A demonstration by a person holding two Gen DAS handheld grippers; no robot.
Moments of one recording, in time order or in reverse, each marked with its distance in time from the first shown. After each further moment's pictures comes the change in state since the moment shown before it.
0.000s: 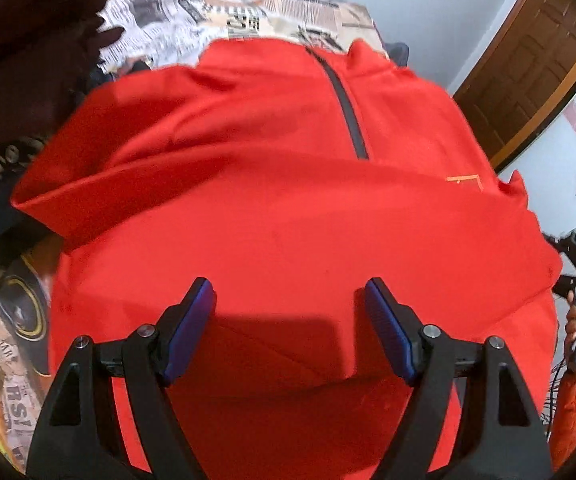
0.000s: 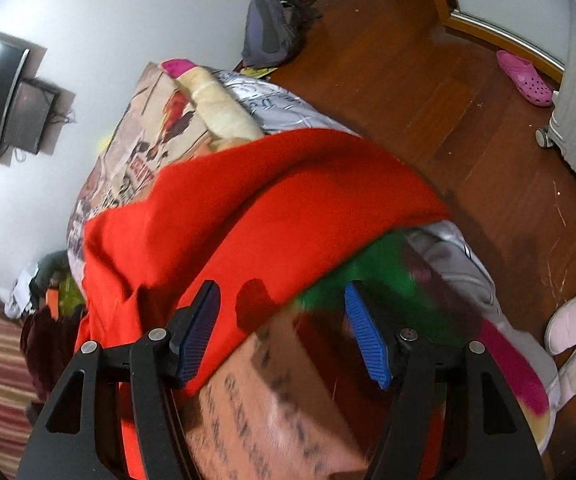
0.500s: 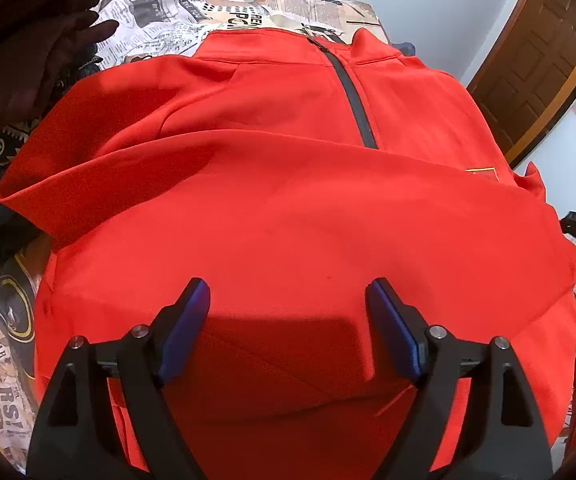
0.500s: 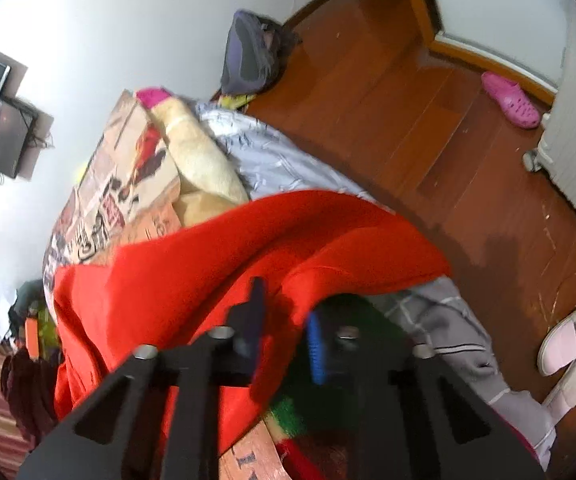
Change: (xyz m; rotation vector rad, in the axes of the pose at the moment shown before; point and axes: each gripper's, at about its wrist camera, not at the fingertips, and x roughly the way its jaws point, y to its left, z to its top) left arm 0.017 -0.008 -0.008 0.008 -0.034 0.042; right arm 0.001 -0.003 0.029 0.009 -0.127 -0.080
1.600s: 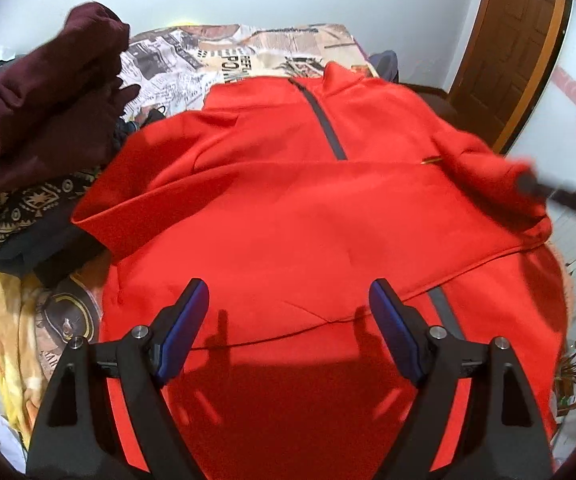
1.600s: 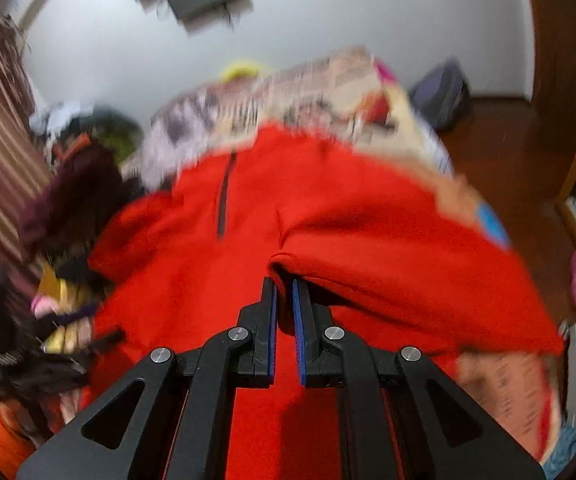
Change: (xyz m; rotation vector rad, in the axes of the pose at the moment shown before) left arm -0.079 -0.010 -0.023 0.126 -0.092 0.051; right arm -0.058 0.180 -0.148 -0.712 0.068 0.149
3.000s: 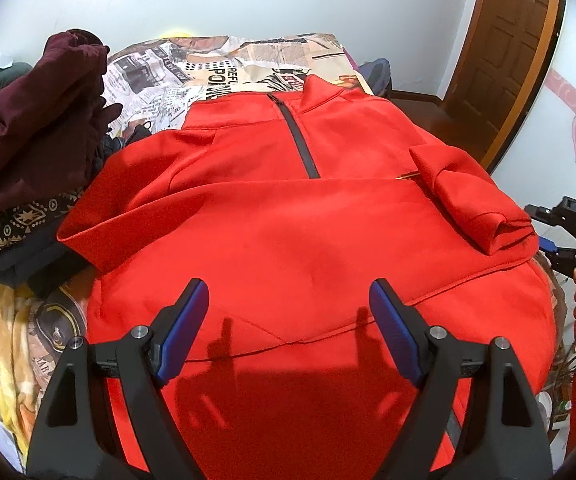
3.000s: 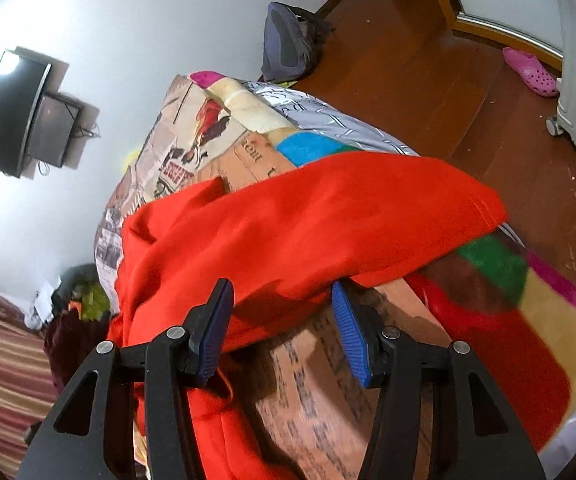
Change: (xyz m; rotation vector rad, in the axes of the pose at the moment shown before) left arm 0.004 -0.024 0.011 0.004 -0.026 -0.015; right arm 0.003 -0.161 -0.033 0.734 -0.082 0.035
